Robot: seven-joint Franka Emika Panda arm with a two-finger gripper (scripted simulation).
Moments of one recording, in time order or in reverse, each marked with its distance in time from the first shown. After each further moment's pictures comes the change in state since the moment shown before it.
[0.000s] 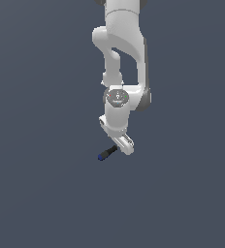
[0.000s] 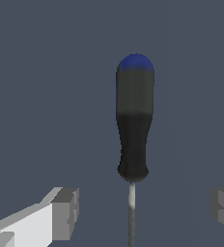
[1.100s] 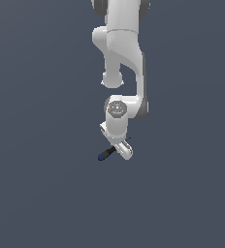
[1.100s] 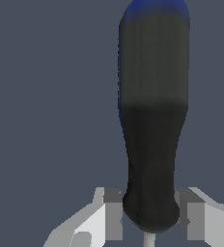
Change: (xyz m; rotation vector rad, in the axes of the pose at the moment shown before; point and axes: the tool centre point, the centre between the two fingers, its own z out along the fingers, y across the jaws) arm 0.000 0.000 0.050 0.000 0.000 0.005
